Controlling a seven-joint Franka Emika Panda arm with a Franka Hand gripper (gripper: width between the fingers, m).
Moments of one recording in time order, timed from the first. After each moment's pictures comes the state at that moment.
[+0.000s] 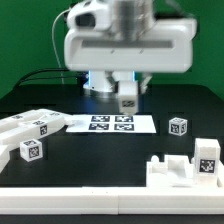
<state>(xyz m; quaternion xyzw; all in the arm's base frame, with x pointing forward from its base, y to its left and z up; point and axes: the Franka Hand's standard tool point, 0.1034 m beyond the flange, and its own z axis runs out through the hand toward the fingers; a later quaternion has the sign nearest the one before) 0.540 0.022 0.157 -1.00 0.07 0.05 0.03</state>
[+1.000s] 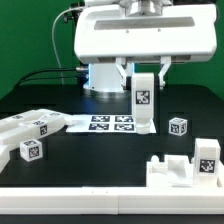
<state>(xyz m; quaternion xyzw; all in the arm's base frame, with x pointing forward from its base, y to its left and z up) 0.607 0.015 0.156 -0.95 0.08 -0.30 -0.02</state>
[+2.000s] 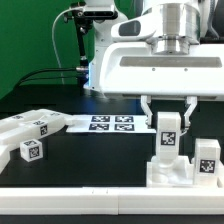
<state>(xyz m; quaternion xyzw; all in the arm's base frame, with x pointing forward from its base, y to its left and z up) 0.627 0.051 0.101 -0.96 0.06 -0.26 -0.03</state>
